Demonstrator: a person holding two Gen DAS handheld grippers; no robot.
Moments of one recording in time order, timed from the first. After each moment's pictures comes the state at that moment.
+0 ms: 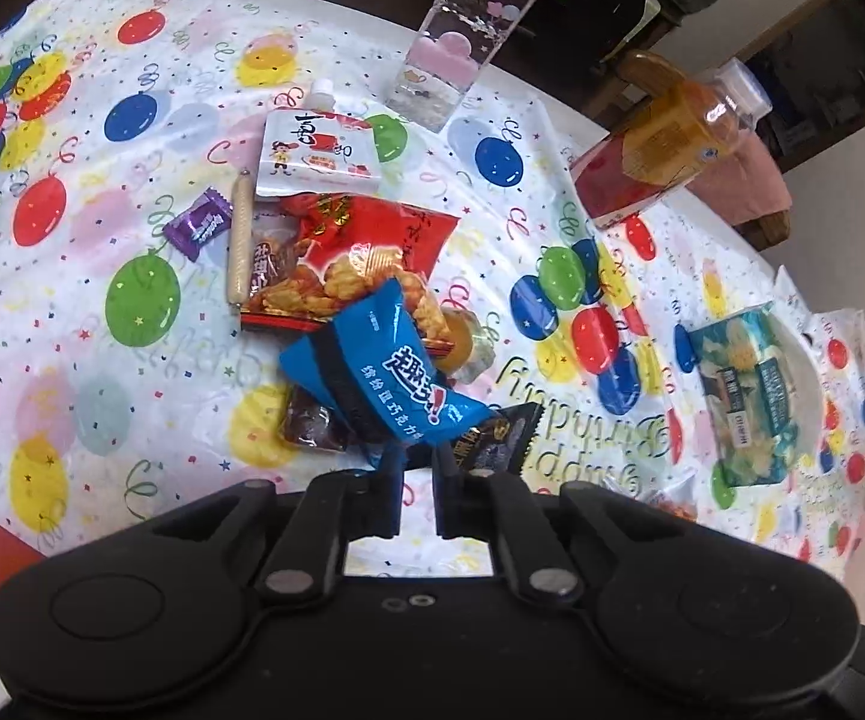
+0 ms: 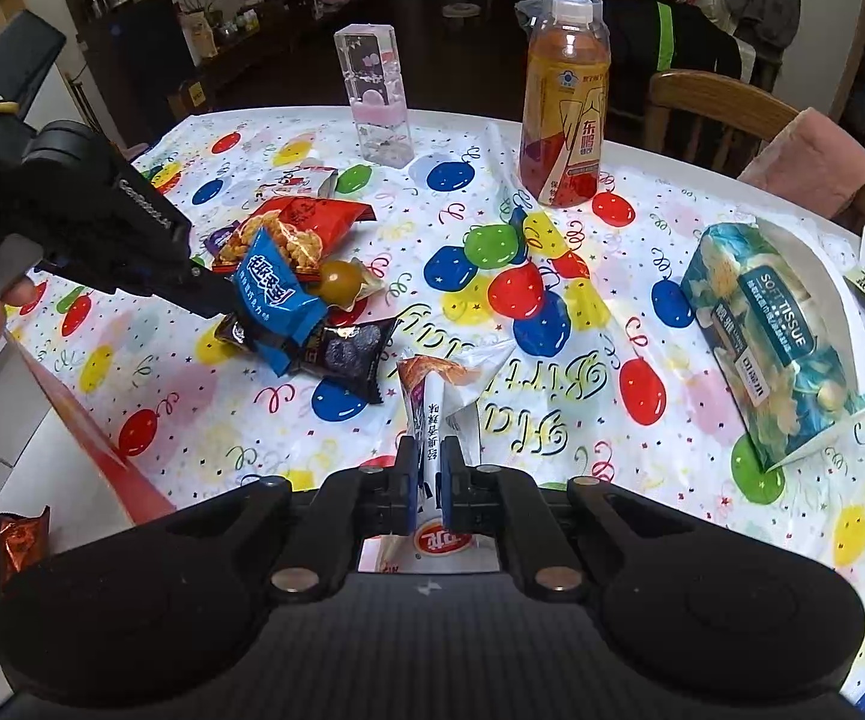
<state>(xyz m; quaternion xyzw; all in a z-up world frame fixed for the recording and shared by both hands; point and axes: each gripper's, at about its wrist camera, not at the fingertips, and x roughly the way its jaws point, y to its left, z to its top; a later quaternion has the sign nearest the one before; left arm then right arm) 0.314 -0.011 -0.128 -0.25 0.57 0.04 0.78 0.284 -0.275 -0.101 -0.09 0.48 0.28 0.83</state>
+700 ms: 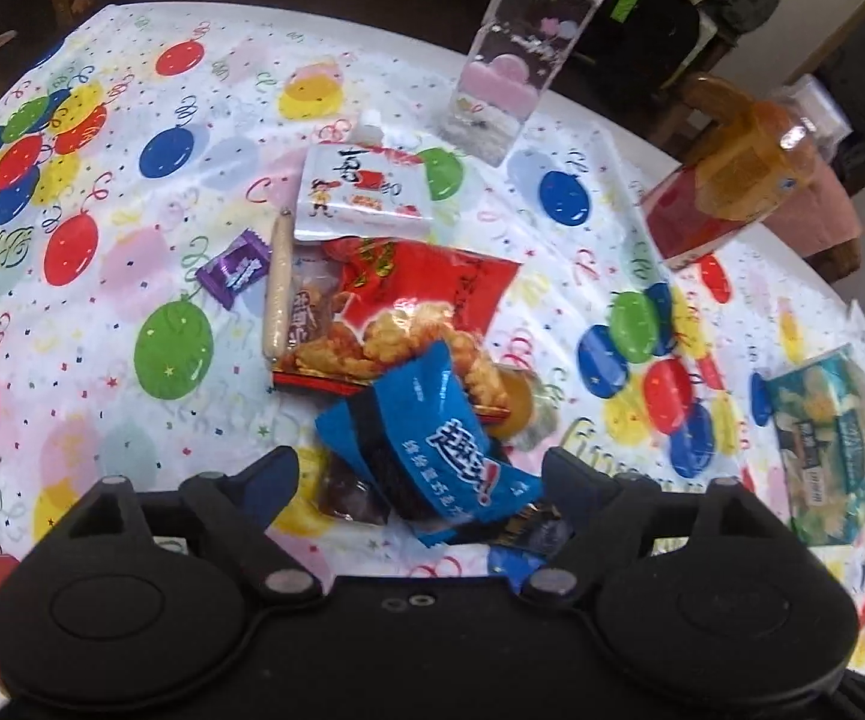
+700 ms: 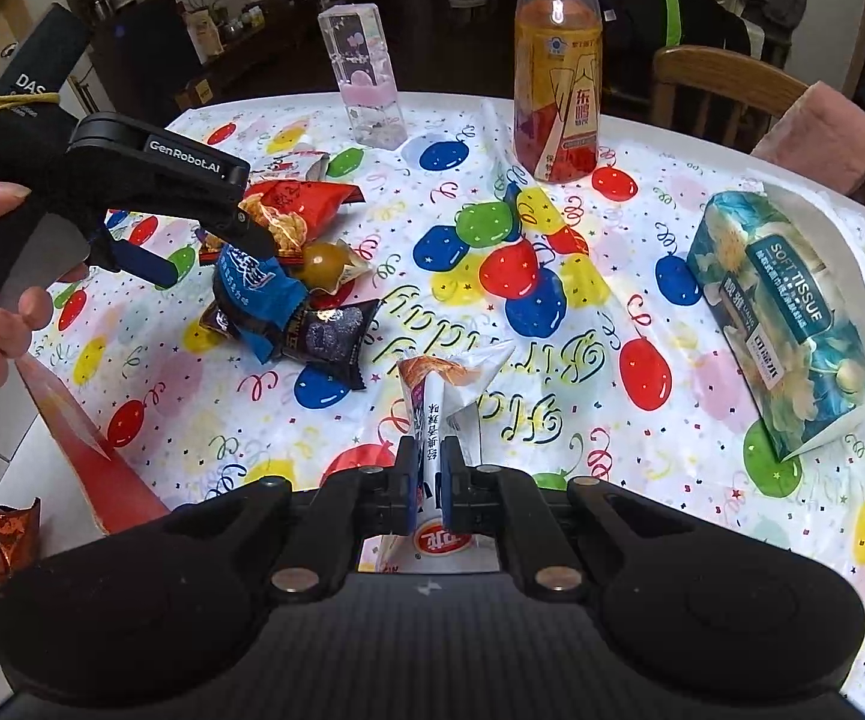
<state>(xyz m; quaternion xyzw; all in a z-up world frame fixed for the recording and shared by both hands) 0.340 -0.012 -0.147 -0.22 0.56 0.12 0.79 0.299 -0.289 -0.121 -0.08 0.49 0.29 0.82</state>
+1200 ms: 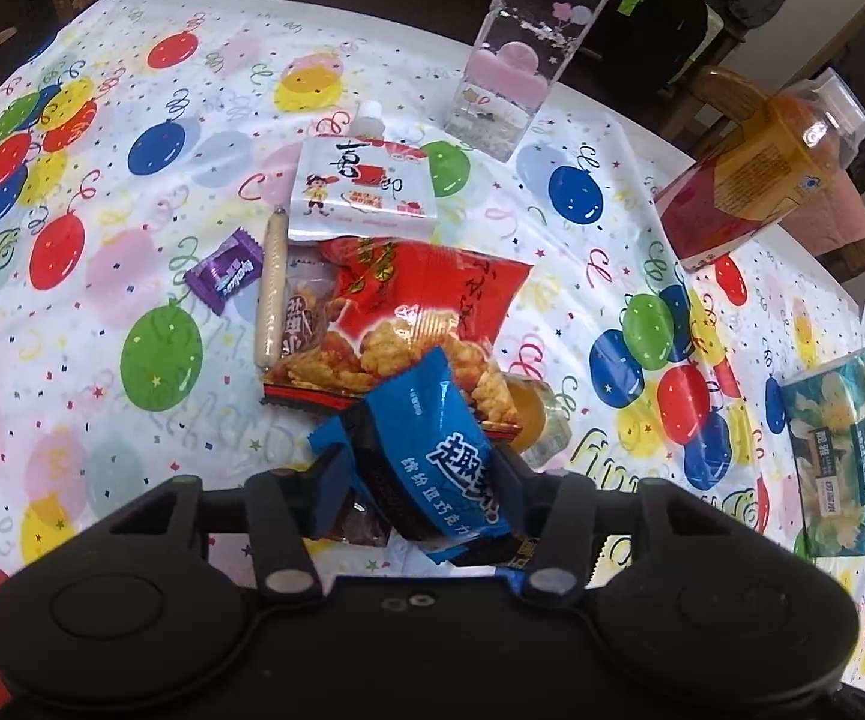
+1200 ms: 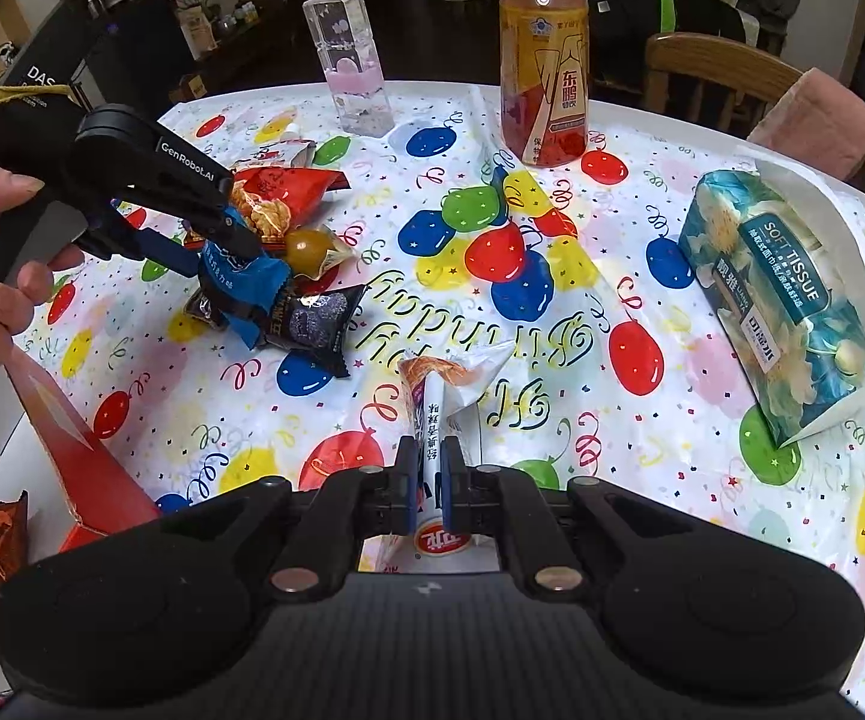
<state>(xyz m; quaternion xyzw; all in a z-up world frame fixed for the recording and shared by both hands) 0.347 -0.010 -0.157 -0.22 0.56 0.12 0.79 0.301 -0.296 -0.128 -0.08 0.50 0.28 0.82</state>
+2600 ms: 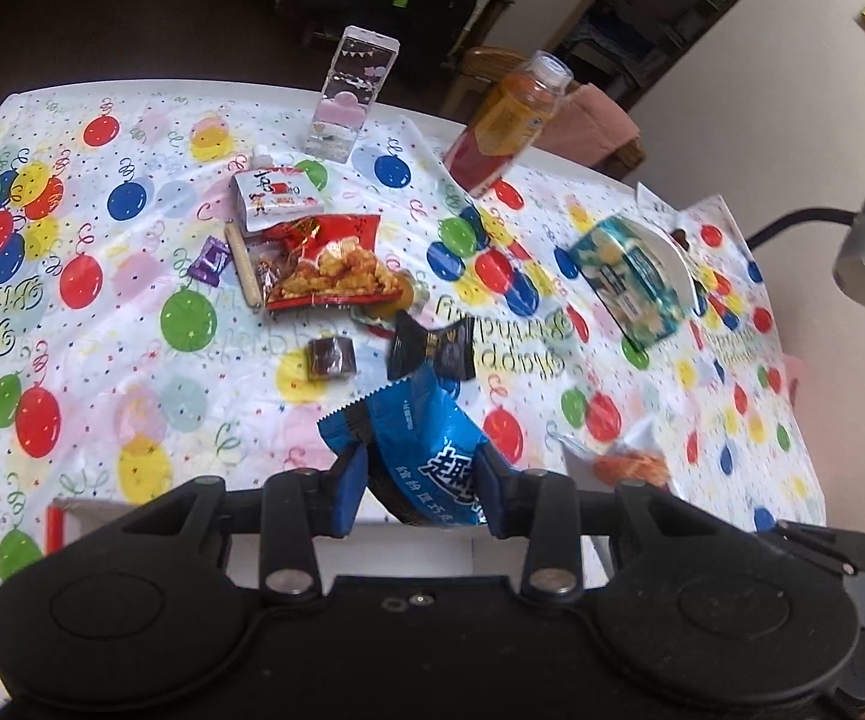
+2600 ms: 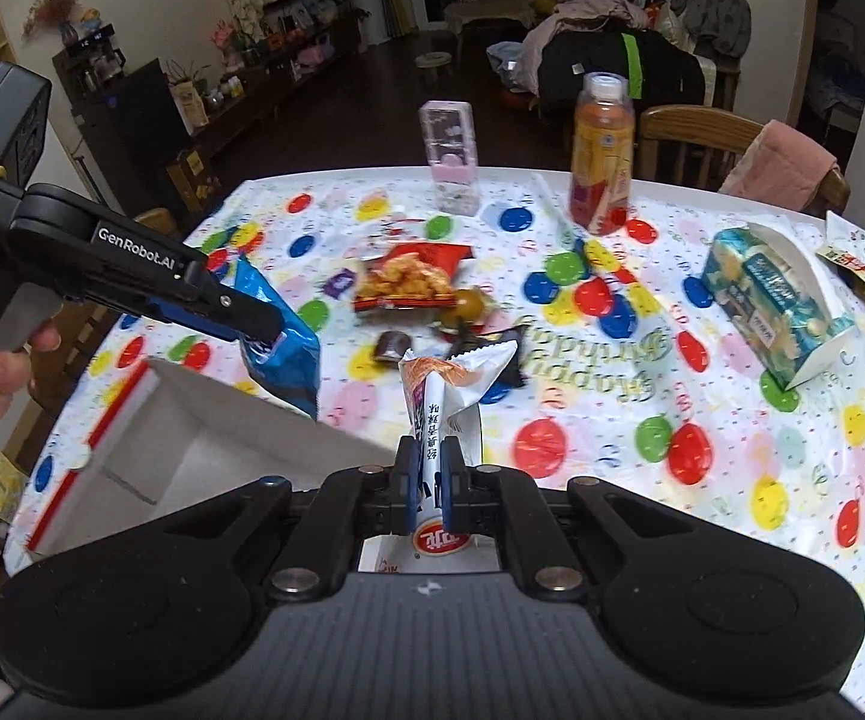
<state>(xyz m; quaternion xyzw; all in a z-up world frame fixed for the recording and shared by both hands) 0.214 0.034 -0.045 -0.18 0.53 -0.11 0.82 0.158 -0.225 -0.023 -0.03 0.45 0.25 0.86</state>
